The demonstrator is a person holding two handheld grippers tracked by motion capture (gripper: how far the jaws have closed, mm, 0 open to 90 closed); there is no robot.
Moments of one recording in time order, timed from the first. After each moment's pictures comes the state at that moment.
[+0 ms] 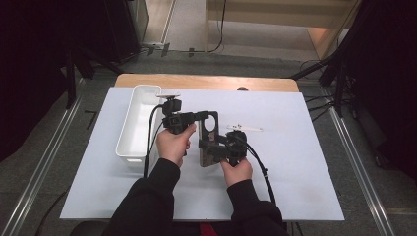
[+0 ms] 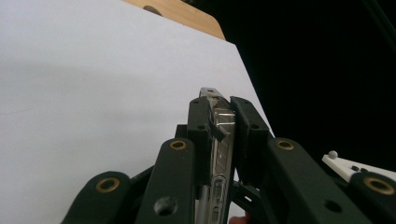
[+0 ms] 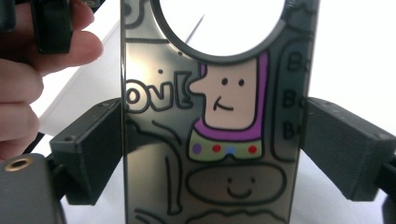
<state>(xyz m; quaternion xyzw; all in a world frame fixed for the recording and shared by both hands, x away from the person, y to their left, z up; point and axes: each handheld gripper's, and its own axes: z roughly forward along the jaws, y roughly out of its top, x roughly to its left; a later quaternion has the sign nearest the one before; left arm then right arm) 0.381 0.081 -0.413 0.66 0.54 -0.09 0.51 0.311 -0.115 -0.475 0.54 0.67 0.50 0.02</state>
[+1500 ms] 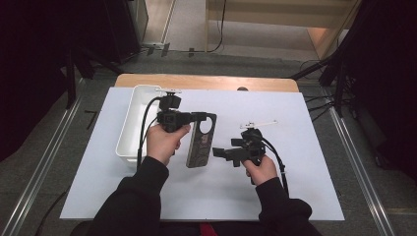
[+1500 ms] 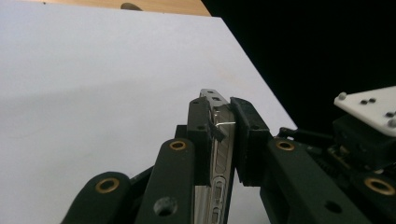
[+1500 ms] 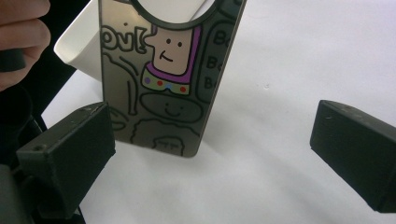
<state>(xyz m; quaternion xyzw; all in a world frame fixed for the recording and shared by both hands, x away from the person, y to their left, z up) 0.375 0.089 -0.386 0.75 0.45 -0.06 0.48 0.303 -0.161 -0.450 0.48 0.74 0.46 -0.04</state>
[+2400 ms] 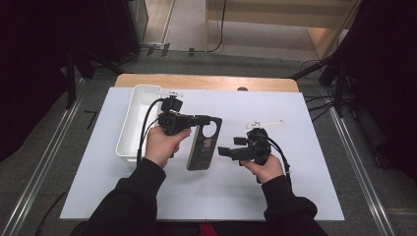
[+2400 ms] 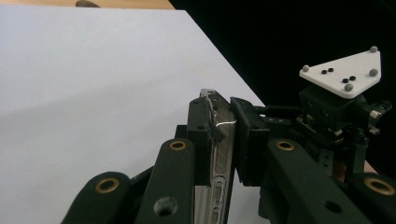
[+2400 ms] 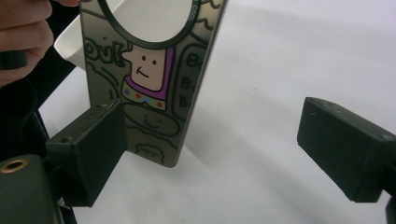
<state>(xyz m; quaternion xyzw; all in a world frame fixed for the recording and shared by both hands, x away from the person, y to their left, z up) 0.371 0.090 -0.389 0.76 0.39 -0.10 0.50 0.304 -0.176 -0.452 0.46 0.75 0.47 -0.03</state>
